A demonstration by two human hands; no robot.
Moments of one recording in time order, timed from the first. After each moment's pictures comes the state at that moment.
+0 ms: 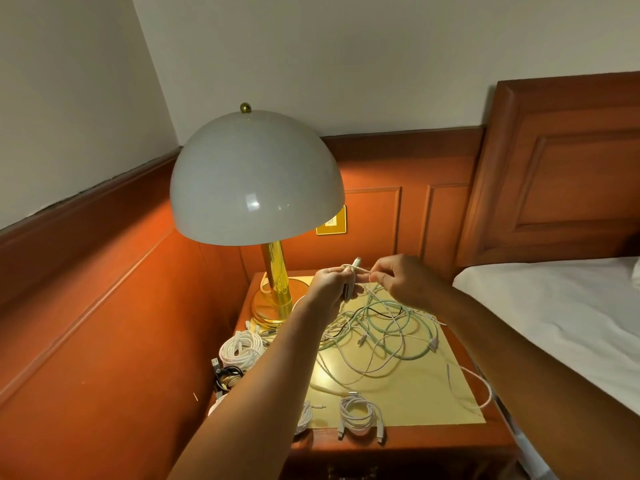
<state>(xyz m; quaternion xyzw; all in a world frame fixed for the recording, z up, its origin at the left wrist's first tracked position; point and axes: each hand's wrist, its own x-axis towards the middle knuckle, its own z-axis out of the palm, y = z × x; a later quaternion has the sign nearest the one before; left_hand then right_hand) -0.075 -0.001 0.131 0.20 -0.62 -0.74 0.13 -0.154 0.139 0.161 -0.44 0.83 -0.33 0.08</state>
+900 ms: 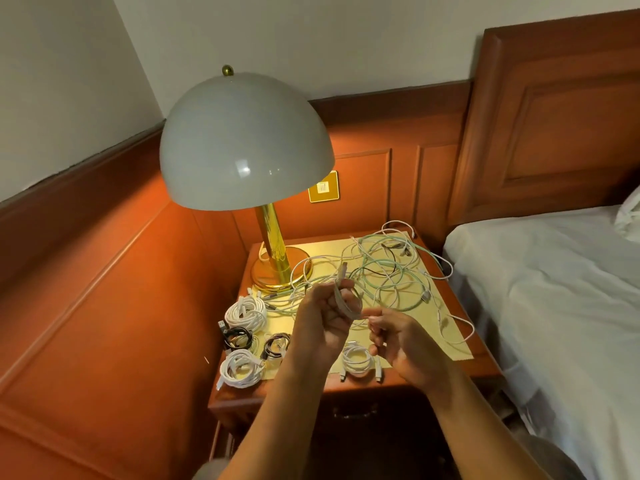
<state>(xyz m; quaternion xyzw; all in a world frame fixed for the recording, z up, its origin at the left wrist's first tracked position) 0.028 0.066 0.108 0.17 -0.24 -0.94 0.15 -0.048 0.185 0.055 -0.12 0.51 -0.75 0.40</state>
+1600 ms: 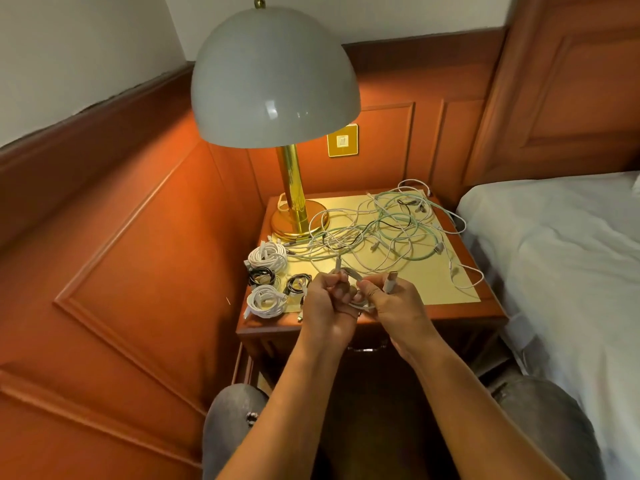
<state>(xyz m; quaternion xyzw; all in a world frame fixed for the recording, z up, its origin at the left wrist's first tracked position) 0.103 0.091 0.083 0.28 -0.22 -0.91 0.20 0.052 0.178 0.063 -0.16 0.70 -0.67 0.22</state>
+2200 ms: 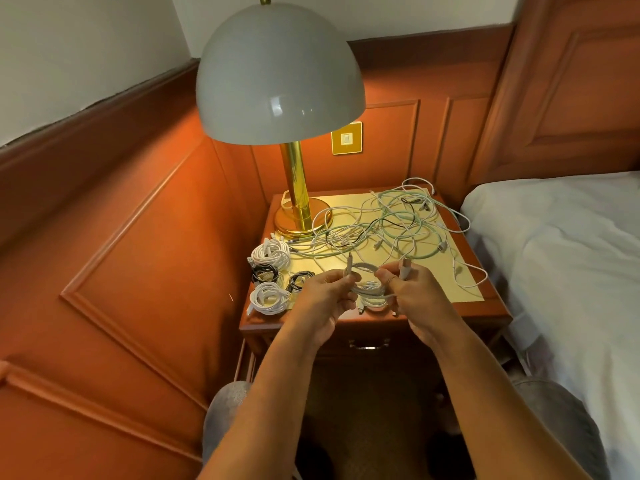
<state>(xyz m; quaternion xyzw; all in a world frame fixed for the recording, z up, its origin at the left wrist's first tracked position) 0.119 0.071 0.084 0.27 -0.52 -0.80 0.12 0.035 0.191 0.081 -0.15 0.73 -0.63 0.23</state>
